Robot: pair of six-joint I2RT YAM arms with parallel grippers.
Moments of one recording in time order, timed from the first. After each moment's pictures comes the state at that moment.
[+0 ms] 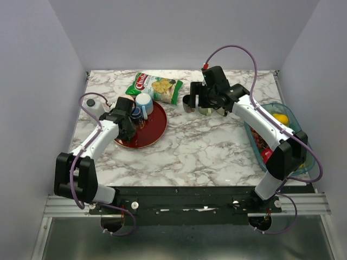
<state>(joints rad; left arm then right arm) -0.22 1.42 0.97 -0.67 -0.28 -0.57 0.57 1.70 1.63 -0.70 0.06 0.41</state>
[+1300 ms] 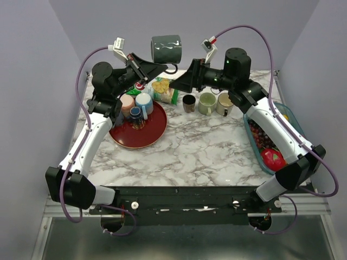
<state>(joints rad) -0.25 1.33 1.32 0.25 0.62 -1.11 0.56 1.56 1.69 -0.28 -0.62 0.56</state>
